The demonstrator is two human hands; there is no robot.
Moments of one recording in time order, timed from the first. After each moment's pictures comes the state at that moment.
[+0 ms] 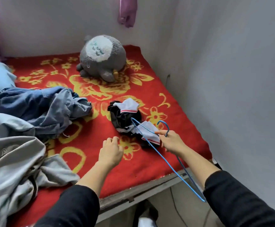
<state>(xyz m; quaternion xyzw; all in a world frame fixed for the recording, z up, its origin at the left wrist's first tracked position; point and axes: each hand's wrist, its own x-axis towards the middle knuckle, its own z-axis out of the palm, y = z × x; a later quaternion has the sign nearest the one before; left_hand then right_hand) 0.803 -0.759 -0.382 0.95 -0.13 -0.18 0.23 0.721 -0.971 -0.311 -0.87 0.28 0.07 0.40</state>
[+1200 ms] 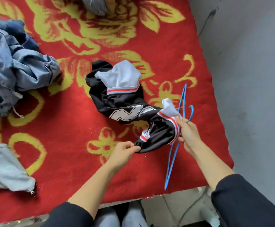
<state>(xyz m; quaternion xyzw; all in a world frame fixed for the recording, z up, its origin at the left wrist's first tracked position) 0.901 -0.941 -0.552 0.72 0.10 -0.45 0.51 0.901 -1.172 -0.527 -0.62 0.47 0.07 0.63</state>
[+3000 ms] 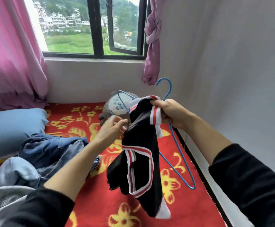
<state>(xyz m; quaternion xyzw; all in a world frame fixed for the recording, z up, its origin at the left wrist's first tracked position) 0.992 -0.855 -0.136 0.79 -0.09 -0.08 0.60 0.960 -1.063 -0.060 -0.73 0.05 0.03 0.68</state>
